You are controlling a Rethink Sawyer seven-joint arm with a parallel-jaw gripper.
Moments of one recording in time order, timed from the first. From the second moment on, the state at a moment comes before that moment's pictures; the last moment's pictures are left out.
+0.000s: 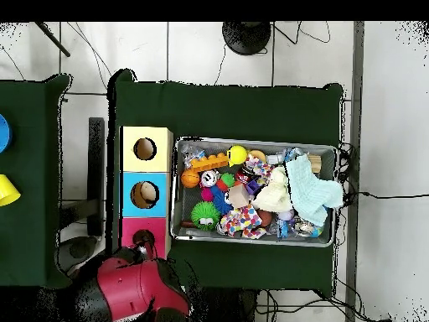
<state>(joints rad) 0.23 -0.96 -0.09 2.05 -0.12 0.39 1.63</state>
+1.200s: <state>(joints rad) 0.12 -0.96 -0.08 1.97 0.00 0.46 1.63</state>
